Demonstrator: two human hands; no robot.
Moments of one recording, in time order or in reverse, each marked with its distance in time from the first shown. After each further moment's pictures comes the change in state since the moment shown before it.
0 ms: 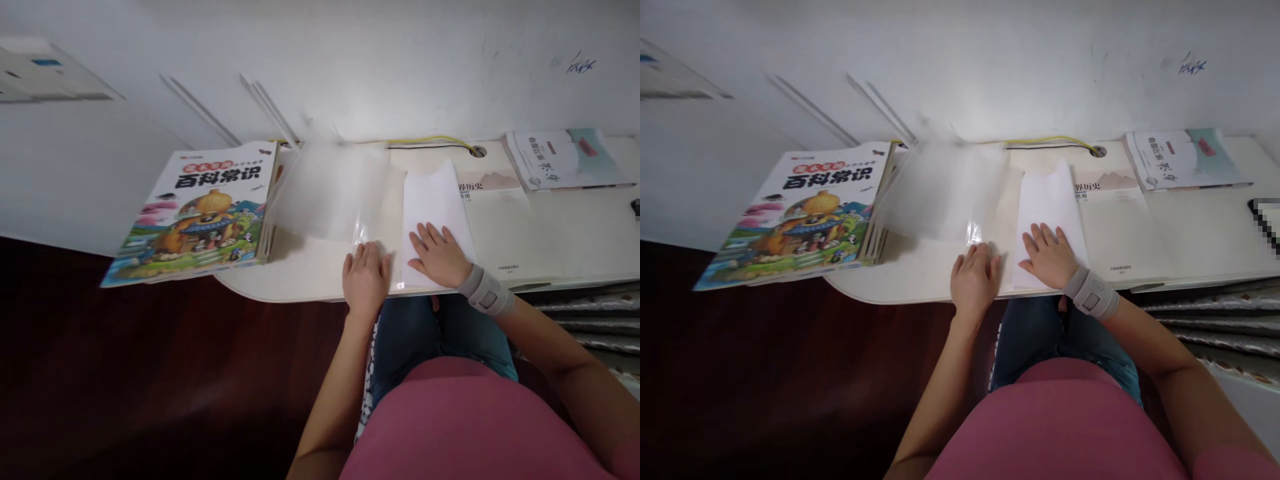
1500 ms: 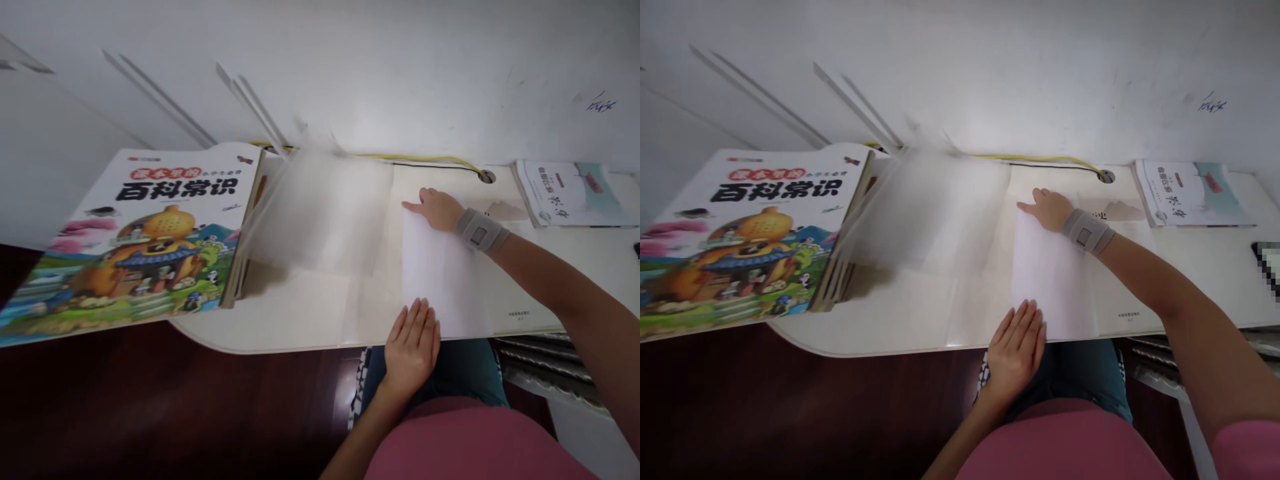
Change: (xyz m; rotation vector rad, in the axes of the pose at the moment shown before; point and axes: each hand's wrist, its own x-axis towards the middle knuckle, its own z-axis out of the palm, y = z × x) left_hand -0.042 0.055 0.016 -0.159 0.146 0.404; right_hand 0.160 0.103 -0.018 -0.147 -0.168 -0.179
